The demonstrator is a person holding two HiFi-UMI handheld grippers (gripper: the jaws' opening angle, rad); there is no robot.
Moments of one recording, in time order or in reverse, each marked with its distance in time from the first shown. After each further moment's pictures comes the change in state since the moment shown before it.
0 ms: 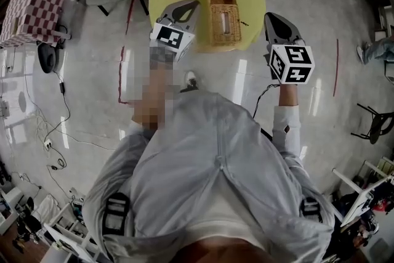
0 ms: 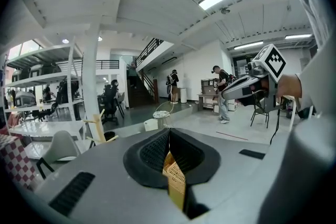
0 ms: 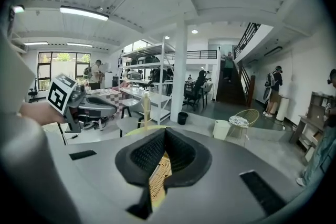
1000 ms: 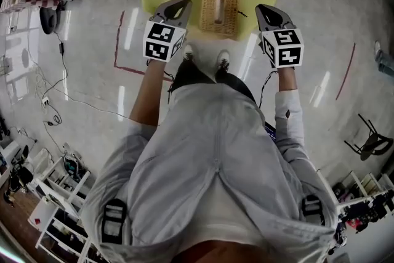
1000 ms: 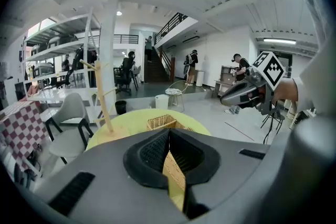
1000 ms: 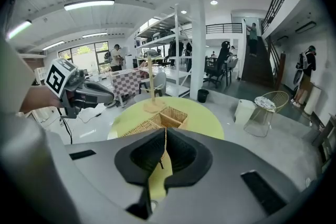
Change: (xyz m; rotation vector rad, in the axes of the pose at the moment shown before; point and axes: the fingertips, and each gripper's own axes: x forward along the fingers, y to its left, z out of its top) left arm 0.086 -0.015 -0.103 -0.214 0.240 0.143; right arm 0.112 -0.064 -0.126 -0.041 0.246 0.284
